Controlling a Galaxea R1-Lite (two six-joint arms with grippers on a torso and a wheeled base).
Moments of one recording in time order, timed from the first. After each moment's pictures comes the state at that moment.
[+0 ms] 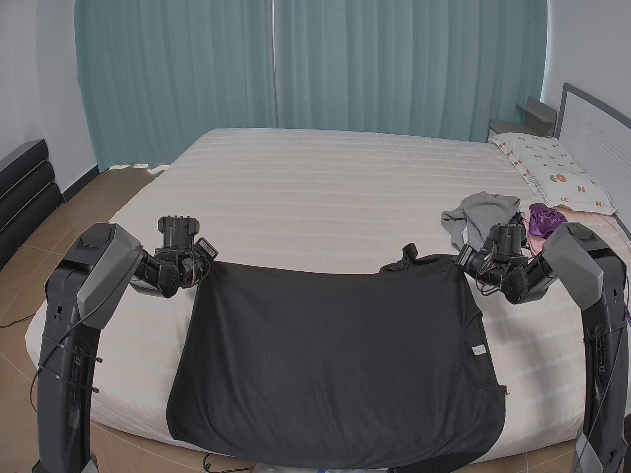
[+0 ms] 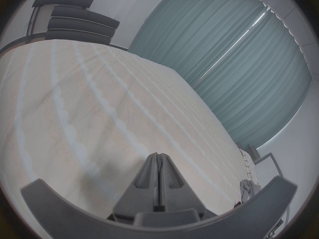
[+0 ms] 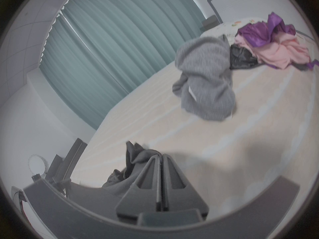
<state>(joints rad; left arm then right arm) -0.08 2.62 -1.66 -0.45 0.11 -0.84 0.02 2.59 -1.45 -0.71 0.18 0.58</state>
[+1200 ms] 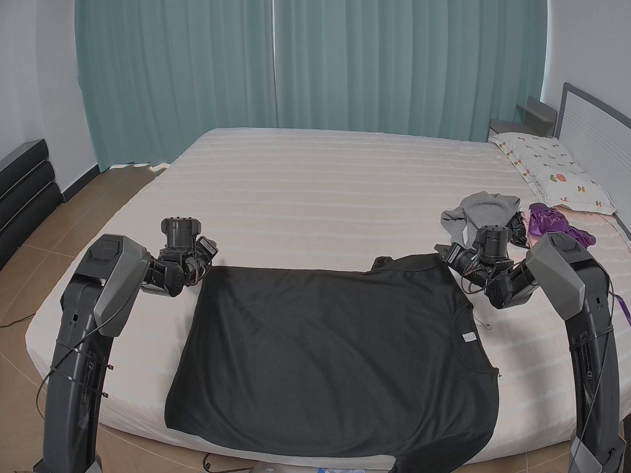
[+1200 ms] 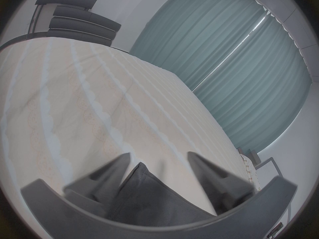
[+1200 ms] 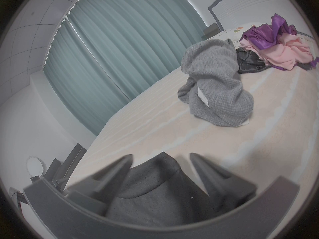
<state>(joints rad) -0.07 2.74 -1.86 -0.41 0.12 -0.85 0.06 2.69 -1.58 -0.77 0.11 0.61</state>
